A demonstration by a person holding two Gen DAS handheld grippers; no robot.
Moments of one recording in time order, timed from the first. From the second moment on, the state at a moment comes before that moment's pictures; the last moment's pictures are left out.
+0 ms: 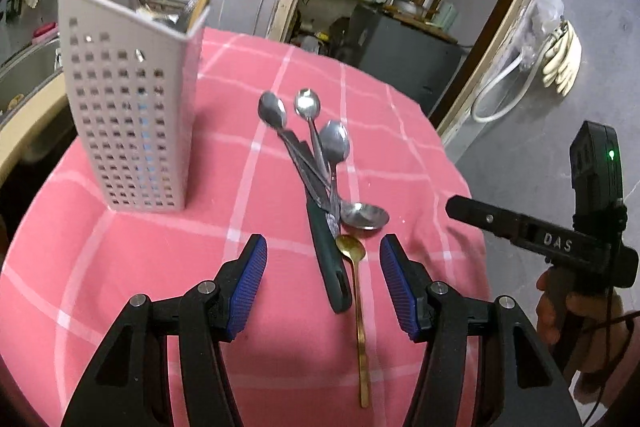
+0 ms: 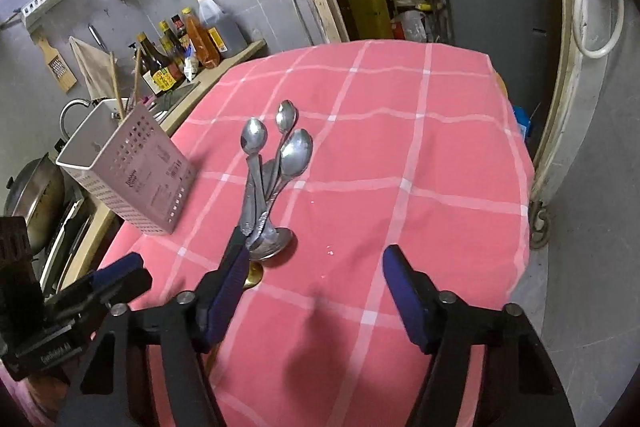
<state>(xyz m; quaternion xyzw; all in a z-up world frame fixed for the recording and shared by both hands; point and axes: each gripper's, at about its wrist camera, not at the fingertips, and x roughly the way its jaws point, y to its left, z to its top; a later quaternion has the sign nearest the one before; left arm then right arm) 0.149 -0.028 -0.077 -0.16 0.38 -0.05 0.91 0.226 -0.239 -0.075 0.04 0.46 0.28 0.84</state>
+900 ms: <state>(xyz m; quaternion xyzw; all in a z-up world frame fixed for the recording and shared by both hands) 0.247 -0.006 -0.105 -0.22 0.39 0.06 0.89 0.371 -0.175 -0.121 0.04 0.49 0.44 0.76</state>
